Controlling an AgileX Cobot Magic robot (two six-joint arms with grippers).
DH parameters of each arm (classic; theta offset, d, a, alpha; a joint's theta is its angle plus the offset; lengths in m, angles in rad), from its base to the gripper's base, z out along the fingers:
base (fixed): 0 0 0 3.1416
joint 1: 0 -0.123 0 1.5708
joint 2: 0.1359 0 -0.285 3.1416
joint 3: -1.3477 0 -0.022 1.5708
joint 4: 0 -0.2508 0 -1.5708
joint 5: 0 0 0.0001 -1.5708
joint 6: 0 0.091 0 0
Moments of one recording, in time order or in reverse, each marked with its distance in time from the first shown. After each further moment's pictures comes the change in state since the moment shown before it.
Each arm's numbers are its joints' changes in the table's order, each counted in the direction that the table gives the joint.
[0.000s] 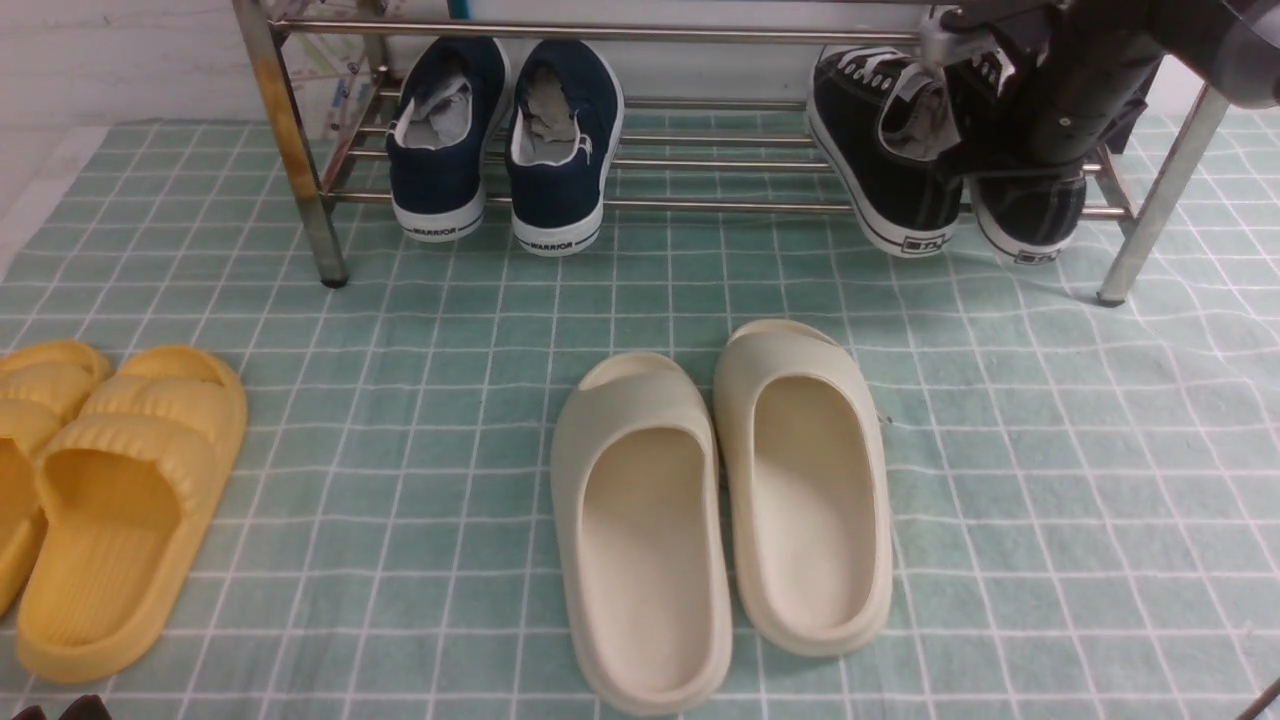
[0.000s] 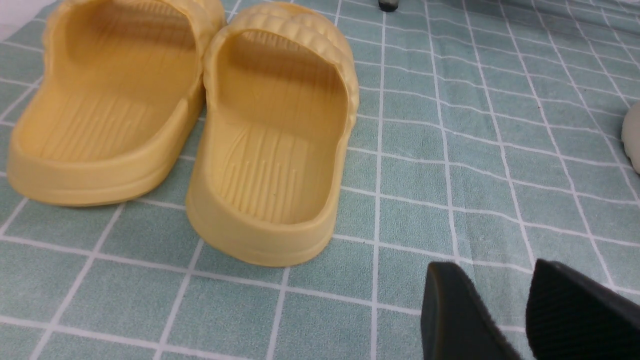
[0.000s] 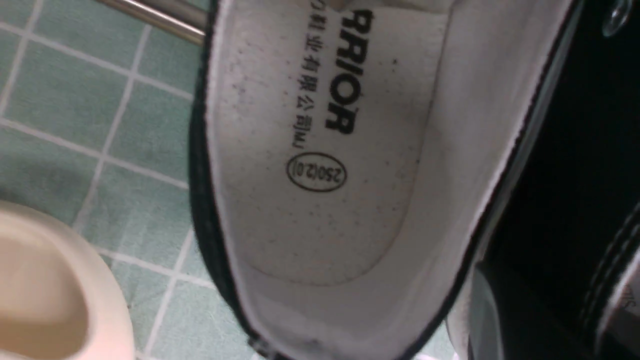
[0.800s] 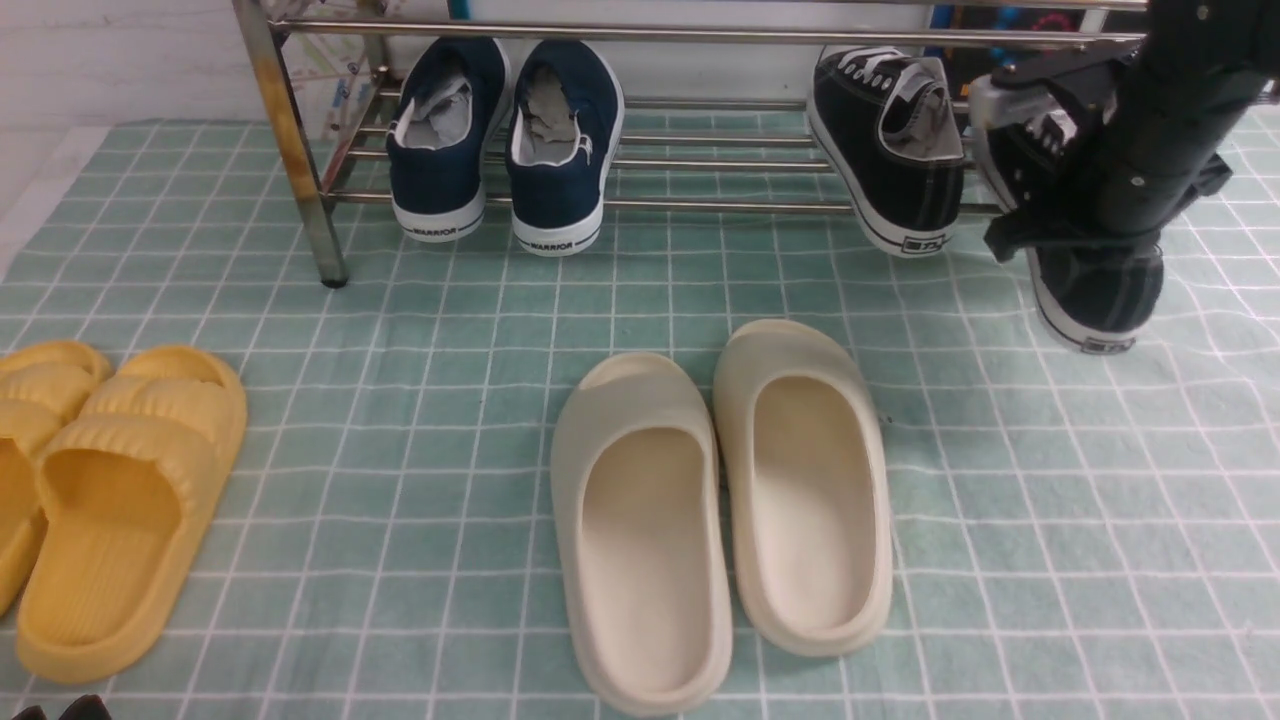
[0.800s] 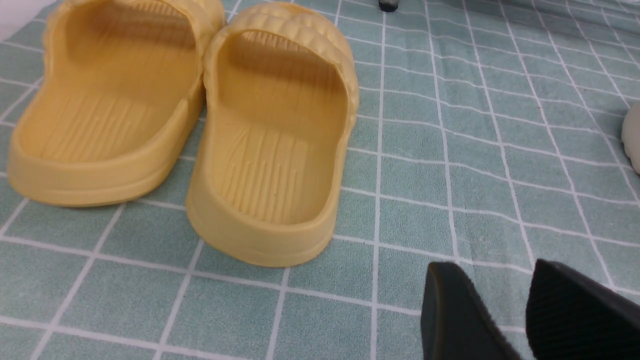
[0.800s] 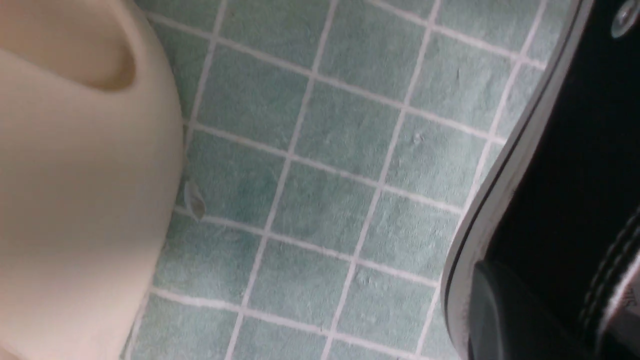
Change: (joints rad) right arm -0.030 -0.295 -0.448 0.039 0.008 0.083; left arm 0.000 0.000 0.000 0.000 0.000 0.000
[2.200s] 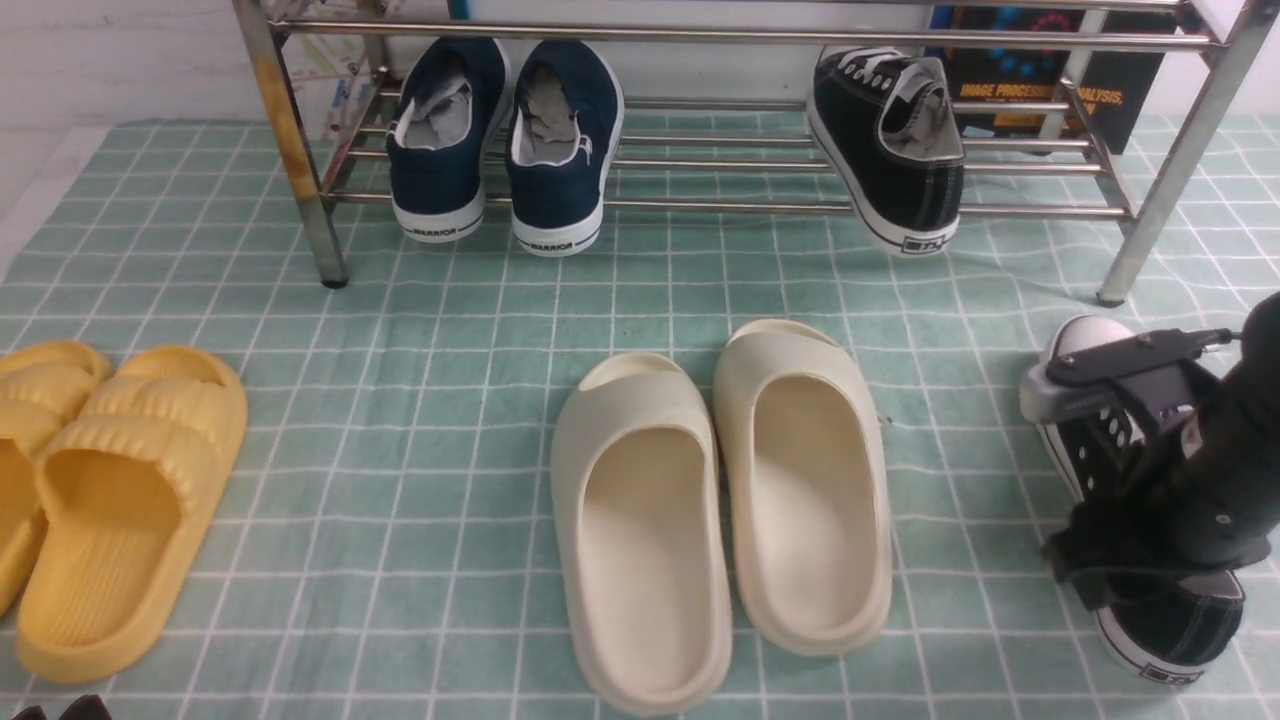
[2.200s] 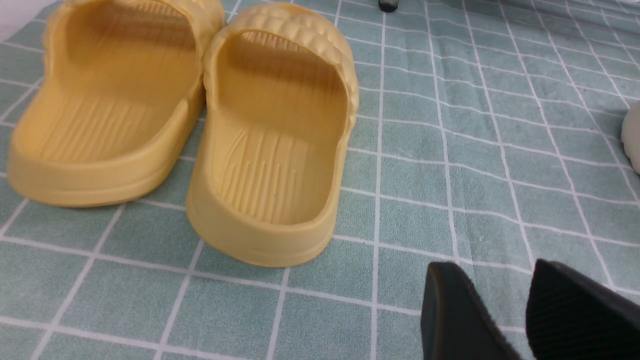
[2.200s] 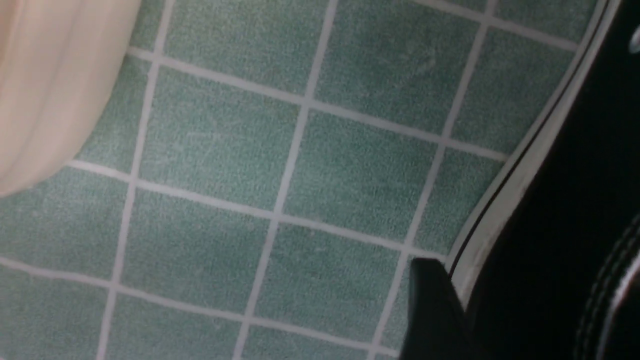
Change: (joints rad) right arm -0.099 -0.422 -0.915 -0.027 0.337 0.153; left arm 0.000 0.000 0.000 0.000 0.000 0.000
